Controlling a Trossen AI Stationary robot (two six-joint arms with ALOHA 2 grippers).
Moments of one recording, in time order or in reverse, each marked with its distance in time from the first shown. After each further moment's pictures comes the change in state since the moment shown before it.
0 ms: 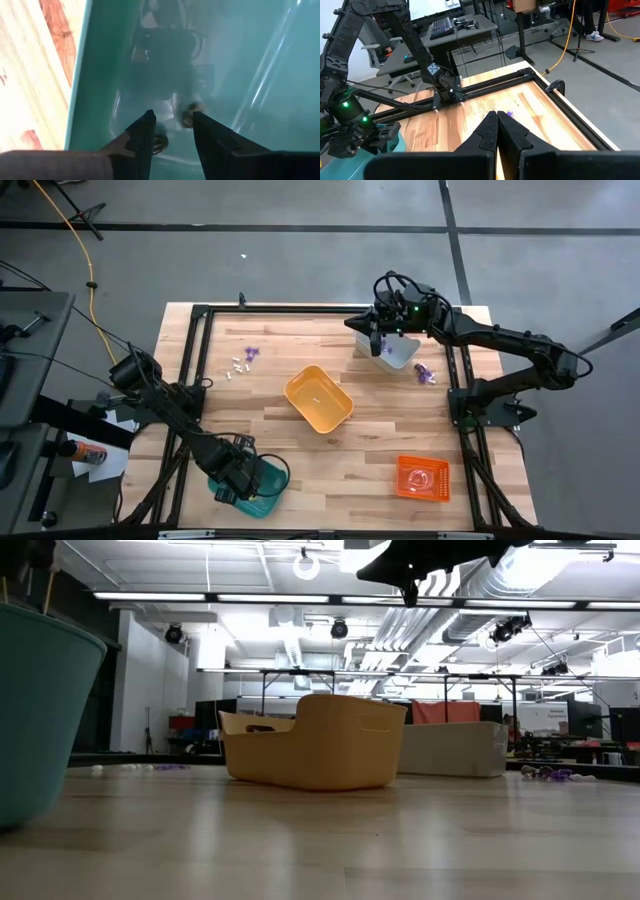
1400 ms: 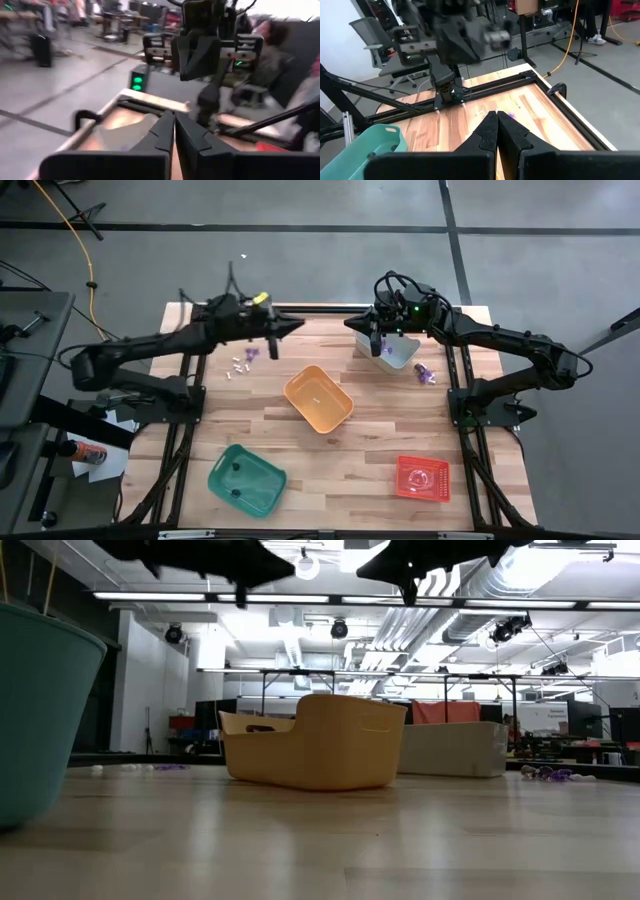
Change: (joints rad) left arm 1.185 -0.481 -0.200 1.148 0.257 0.376; right arm 0.001 0.000 0.000 0.011 -0.010 -0.012
